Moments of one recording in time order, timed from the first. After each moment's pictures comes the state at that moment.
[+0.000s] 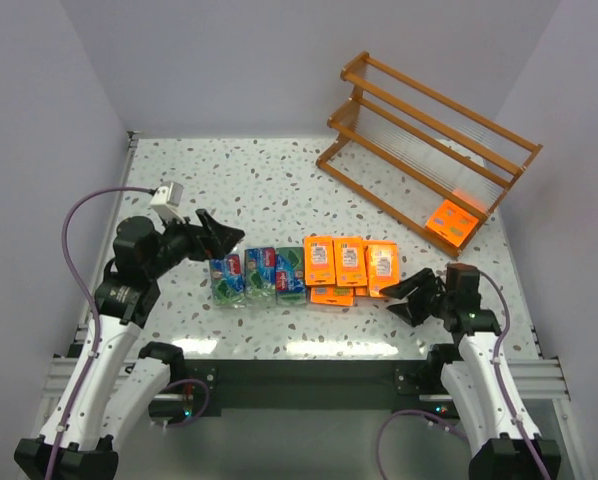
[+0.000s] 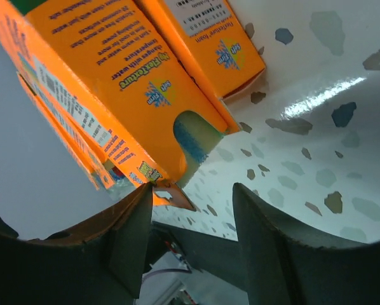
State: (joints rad) left arm -0.19 0.70 0.75 -0.33 0.40 -0.51; right arm -0.03 0.62 0.34 -0.65 -0.48 1.04
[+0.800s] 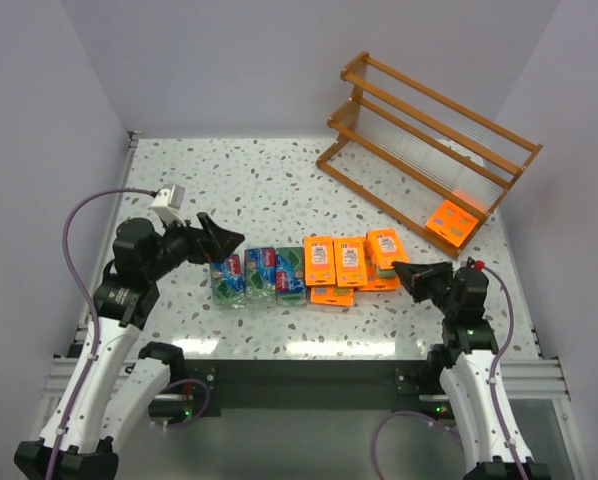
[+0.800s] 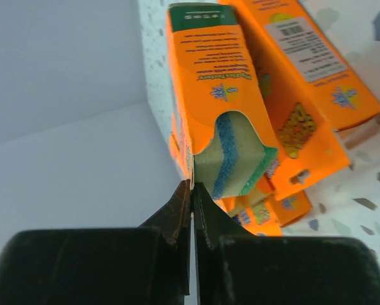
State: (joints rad) left arm -0.19 0.68 0.76 -0.36 0.42 -0.49; right arm -0.03 0.43 0.21 -0.24 -0.36 1.43
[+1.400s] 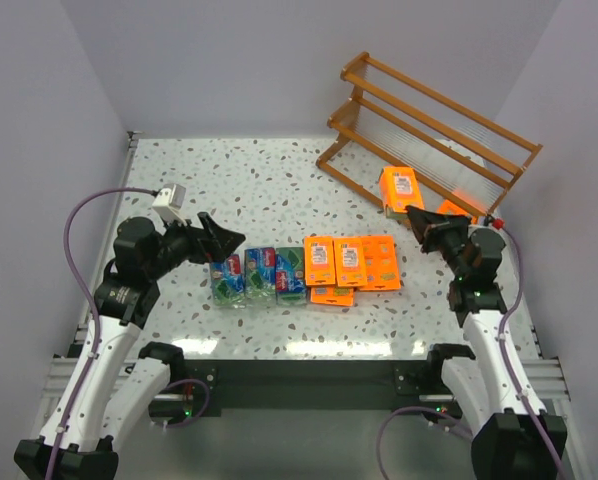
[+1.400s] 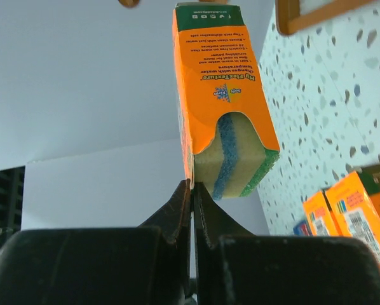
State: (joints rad) left arm -0.19 0.69 0.76 -0.36 0.42 -0.49; right arm -0.05 0.74 0.45 0.15 -0.33 1.61
